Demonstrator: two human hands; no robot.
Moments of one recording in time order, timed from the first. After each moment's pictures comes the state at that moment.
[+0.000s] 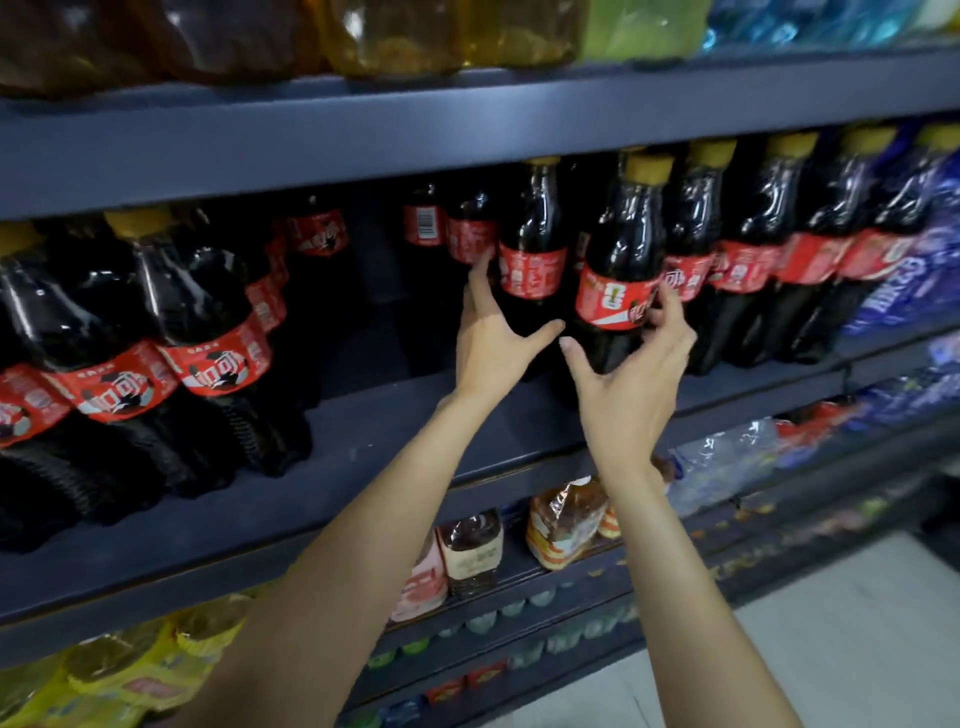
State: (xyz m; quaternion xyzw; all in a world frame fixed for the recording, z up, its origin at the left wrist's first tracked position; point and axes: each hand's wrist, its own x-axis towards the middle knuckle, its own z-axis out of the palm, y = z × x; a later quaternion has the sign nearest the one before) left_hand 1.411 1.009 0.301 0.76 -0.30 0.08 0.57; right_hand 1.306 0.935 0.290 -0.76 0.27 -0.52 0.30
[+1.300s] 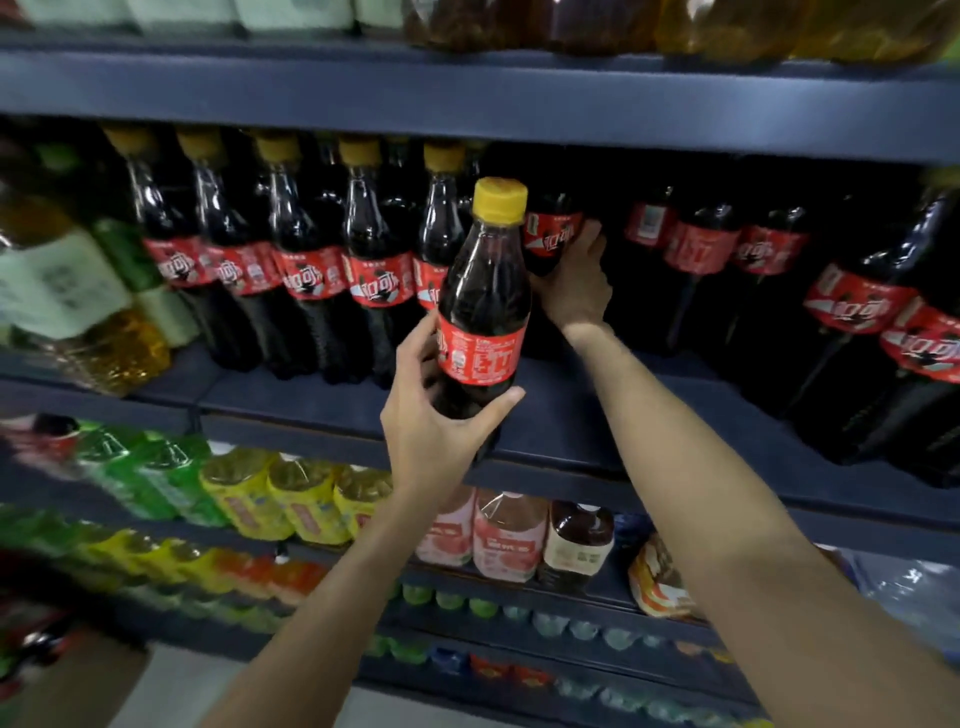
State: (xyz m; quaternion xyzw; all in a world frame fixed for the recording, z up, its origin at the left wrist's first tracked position) left_hand 1.326 1.196 0.274 0.75 -0.10 0.34 0.55; right_hand 1.493 1.050 0.321 -0.90 0.03 -0.24 0.36
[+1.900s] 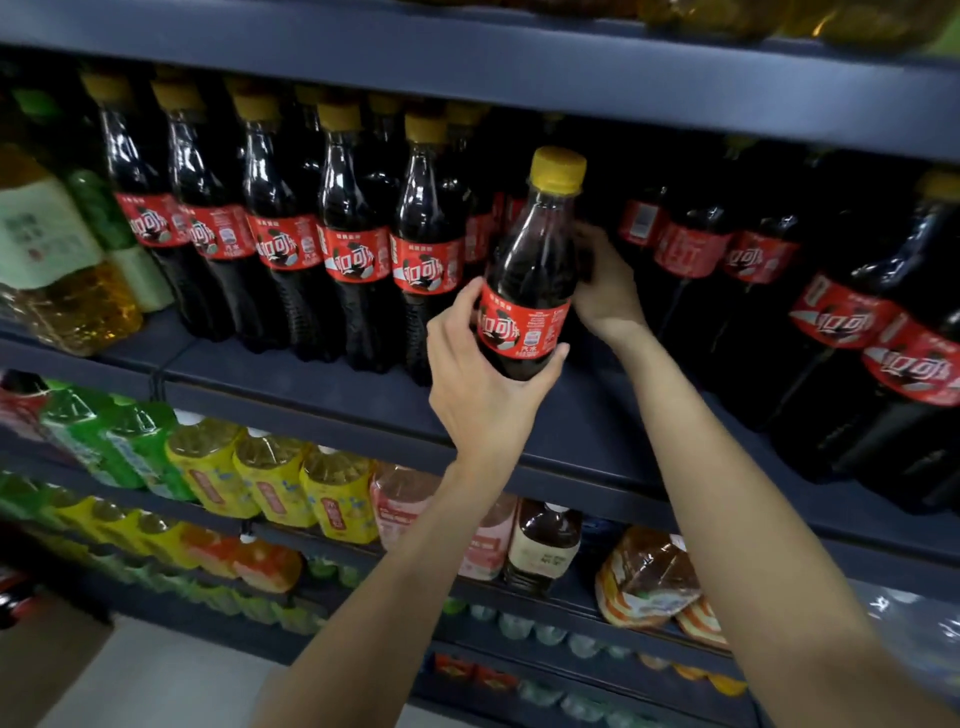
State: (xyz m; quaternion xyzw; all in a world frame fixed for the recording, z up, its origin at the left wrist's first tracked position) left_hand 1.343 1.116 0.284 0.75 0.03 0.43 0.51; right_hand 1.460 1.001 0.327 -0.85 -0.11 -0.18 0.49
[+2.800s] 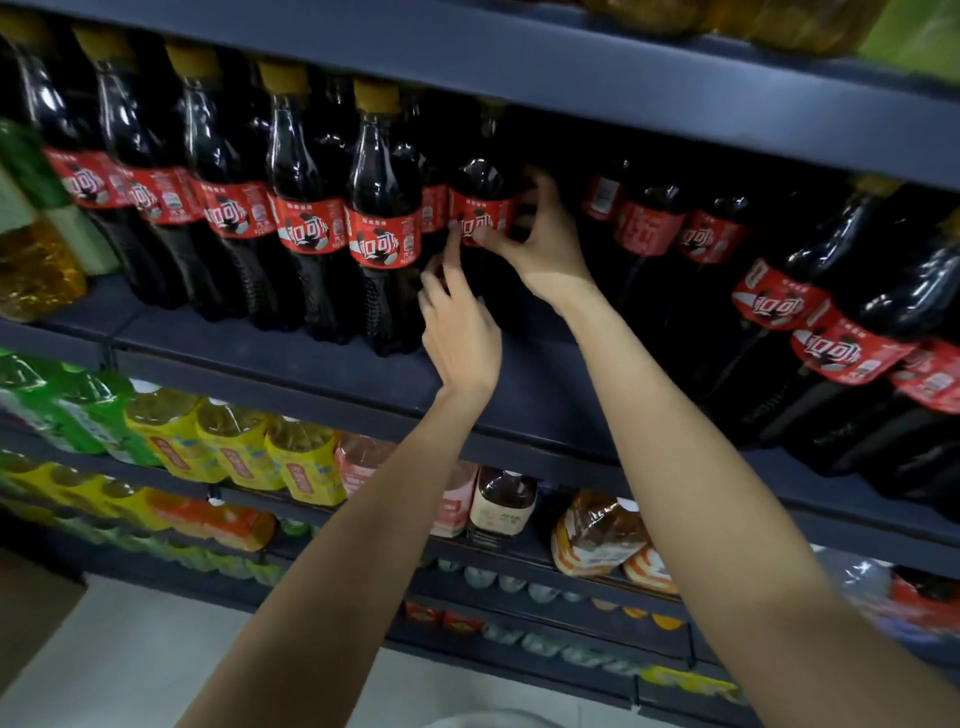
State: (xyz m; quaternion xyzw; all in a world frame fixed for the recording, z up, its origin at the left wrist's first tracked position) left_hand 1.408 1.093 0.274 0.84 0.11 0.37 0.38; right_hand 1.443 1.023 0.357 -0.85 -0.15 -0.15 0.49
